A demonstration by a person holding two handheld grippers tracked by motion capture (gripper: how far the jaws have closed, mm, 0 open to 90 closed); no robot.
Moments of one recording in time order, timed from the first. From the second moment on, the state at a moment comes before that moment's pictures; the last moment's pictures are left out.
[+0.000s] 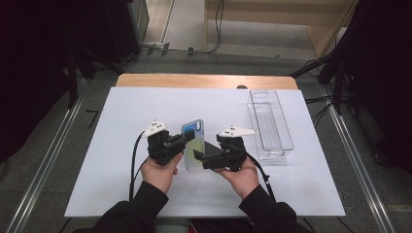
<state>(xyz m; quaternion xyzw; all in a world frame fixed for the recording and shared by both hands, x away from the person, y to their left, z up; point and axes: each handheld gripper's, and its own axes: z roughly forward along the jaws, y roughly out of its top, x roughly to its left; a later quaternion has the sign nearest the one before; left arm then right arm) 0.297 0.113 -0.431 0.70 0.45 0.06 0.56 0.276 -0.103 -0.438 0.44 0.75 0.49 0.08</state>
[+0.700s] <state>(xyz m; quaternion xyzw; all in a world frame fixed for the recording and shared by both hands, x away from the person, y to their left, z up) 0.286 0.096 -0.431 0.72 0.43 0.05 0.55 0.279 -0.089 -0.445 0.45 0.75 0.48 0.08</state>
